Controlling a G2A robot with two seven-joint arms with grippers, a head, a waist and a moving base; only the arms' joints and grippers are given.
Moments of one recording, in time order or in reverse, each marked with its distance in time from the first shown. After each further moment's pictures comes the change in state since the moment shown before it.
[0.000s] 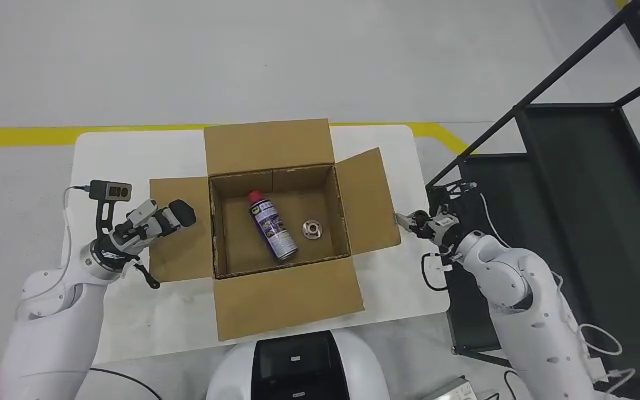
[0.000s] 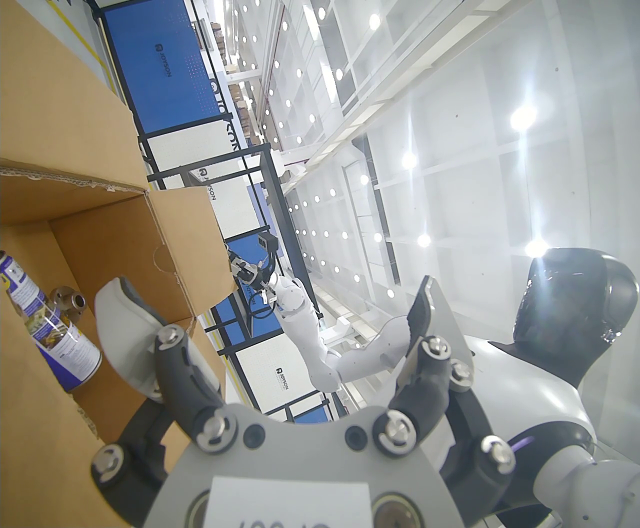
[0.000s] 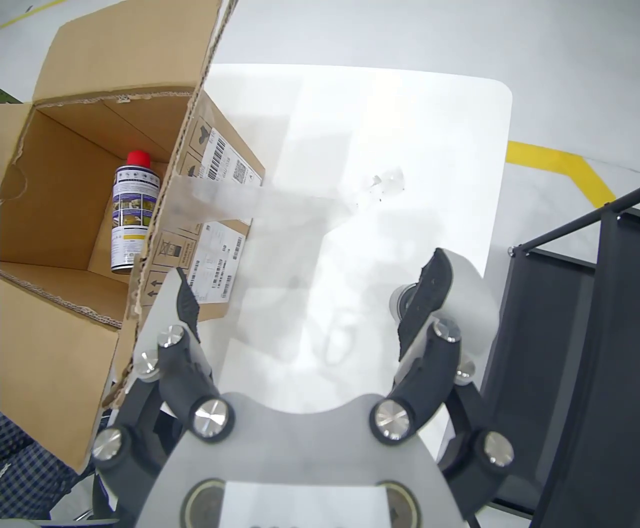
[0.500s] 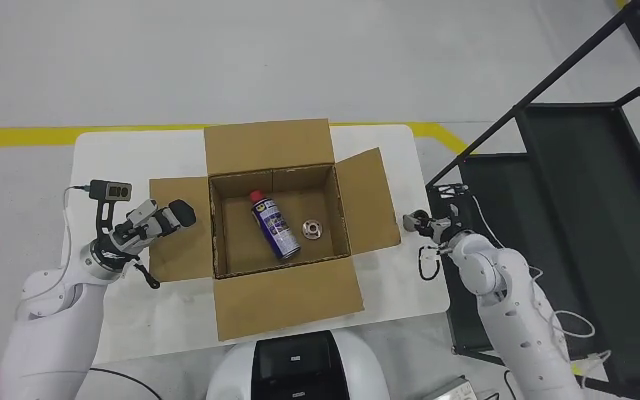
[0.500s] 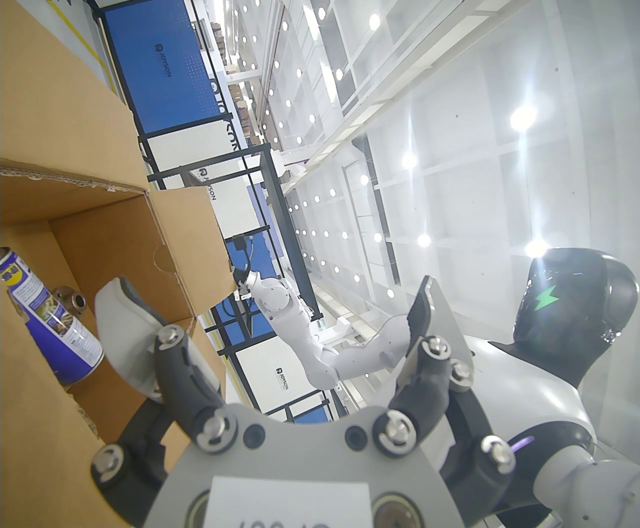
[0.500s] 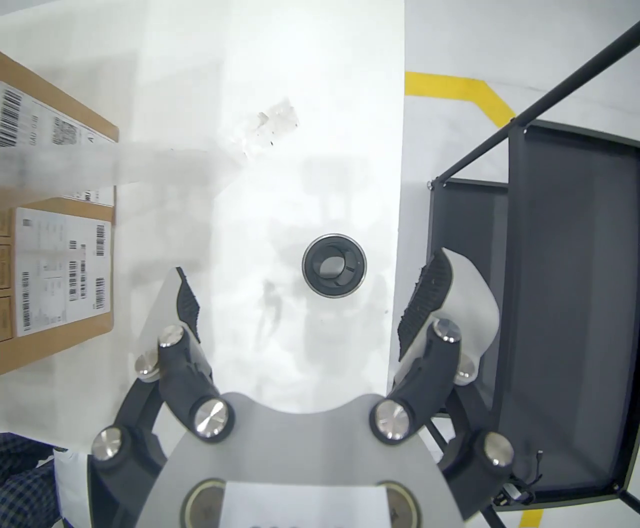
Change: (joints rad) left arm 0.000 0.000 0.000 0.000 0.000 0.000 0.000; right arm 0.106 -0.012 -0.107 0.190 -0.191 0.256 0.026
